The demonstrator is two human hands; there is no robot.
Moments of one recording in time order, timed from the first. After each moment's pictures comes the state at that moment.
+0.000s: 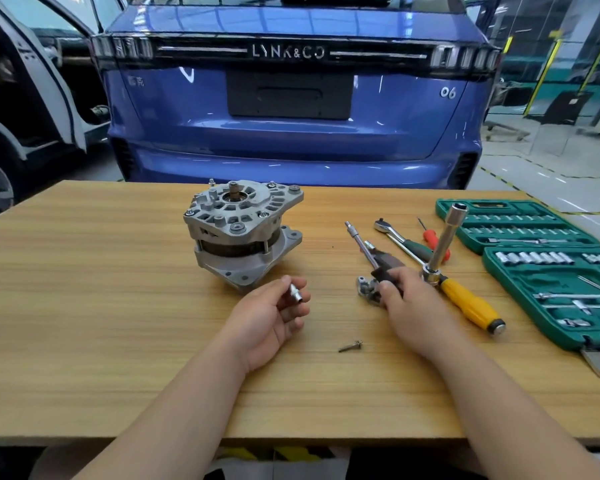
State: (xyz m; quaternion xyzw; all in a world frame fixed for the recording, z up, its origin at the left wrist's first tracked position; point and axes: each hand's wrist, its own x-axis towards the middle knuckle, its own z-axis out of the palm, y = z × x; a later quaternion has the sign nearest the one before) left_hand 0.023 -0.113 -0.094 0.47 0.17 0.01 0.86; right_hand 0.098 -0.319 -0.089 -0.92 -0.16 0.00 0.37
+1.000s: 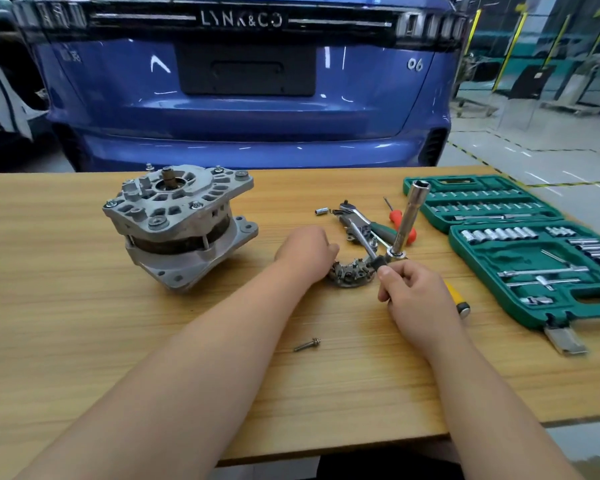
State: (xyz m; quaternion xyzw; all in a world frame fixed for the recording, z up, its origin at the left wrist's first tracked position) left_hand 0.157 -0.185 -0.082 0.96 0.11 0.02 0.24; right_hand 0.112 -0.359 -0.105 -0.83 -0.06 -0.04 0.56
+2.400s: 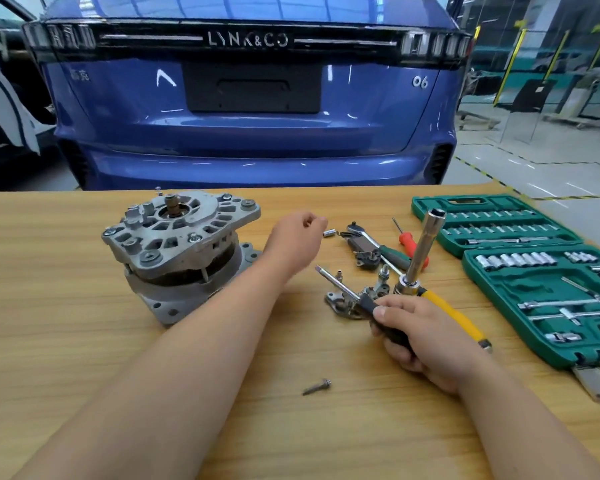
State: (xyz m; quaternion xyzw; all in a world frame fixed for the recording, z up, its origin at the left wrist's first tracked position) left_hand 0.183 -0.145 -0.063 0.88 0.09 0.12 0.45; right_hand 0.121 -0.357 -0.089 -0.74 -0.12 0.25 0.61
